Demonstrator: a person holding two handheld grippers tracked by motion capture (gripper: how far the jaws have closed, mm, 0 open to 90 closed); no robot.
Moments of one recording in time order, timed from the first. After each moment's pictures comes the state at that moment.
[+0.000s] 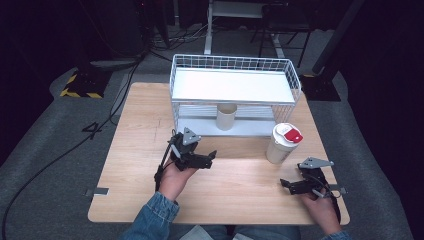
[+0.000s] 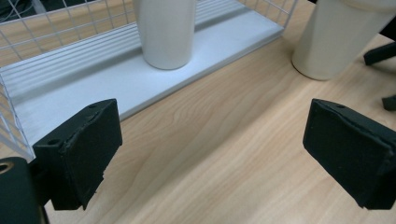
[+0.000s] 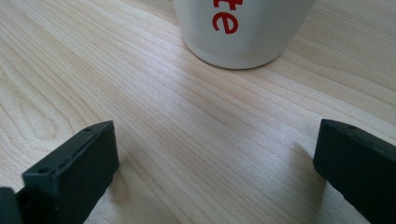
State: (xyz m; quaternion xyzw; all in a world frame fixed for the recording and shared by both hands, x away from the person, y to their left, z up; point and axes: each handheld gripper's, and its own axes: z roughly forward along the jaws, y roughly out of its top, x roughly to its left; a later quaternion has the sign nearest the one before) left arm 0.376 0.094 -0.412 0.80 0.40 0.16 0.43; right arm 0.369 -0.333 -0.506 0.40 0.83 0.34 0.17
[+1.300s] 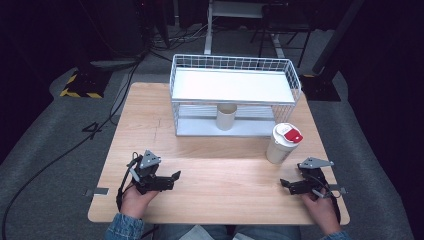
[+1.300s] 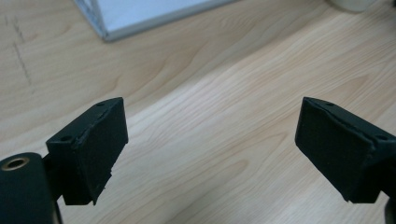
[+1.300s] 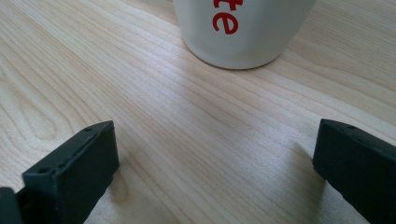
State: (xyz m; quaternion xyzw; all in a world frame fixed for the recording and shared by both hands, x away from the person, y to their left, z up) left arm 0.331 0.194 -0.459 0.79 0.44 0.15 0.40; right arm 0.369 -0.333 -0.506 0.40 0.83 0.34 0.17
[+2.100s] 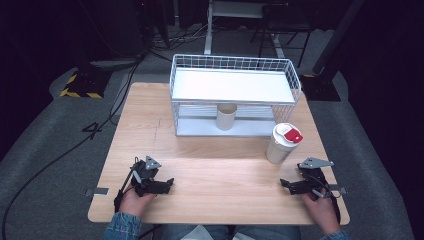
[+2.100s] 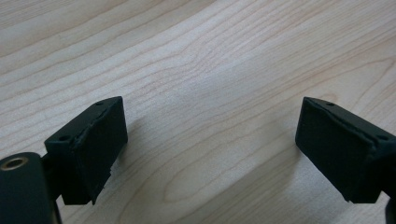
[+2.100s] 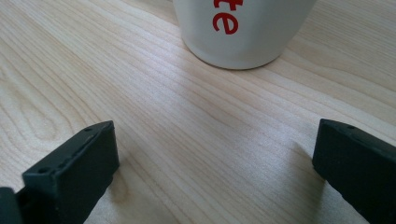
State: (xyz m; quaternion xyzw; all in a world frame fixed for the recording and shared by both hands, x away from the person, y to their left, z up) left arm 0.340 0.202 -0.500 0.81 0.47 0.15 0.31; right arm 0.369 -0.333 -0.506 0.40 0.83 0.34 0.17
